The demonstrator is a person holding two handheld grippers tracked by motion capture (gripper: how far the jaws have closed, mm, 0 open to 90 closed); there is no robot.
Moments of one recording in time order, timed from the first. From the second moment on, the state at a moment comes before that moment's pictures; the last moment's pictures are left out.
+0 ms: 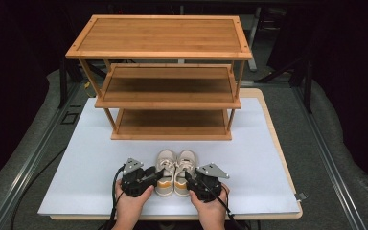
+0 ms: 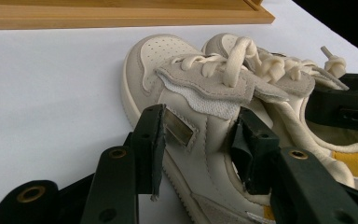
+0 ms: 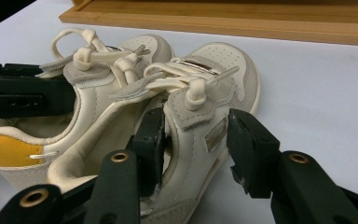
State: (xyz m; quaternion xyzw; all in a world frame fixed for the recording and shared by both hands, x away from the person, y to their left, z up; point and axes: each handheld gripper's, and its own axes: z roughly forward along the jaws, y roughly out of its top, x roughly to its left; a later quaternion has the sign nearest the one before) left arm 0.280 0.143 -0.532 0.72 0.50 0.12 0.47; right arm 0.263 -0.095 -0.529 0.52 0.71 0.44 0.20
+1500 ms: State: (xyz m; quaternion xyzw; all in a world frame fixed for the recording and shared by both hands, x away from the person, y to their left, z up) left arm 0.277 0.137 -0.537 0.68 0.55 0.12 0.48; right arm 0.267 -0.094 -0.536 0.56 0.68 0.45 0.17
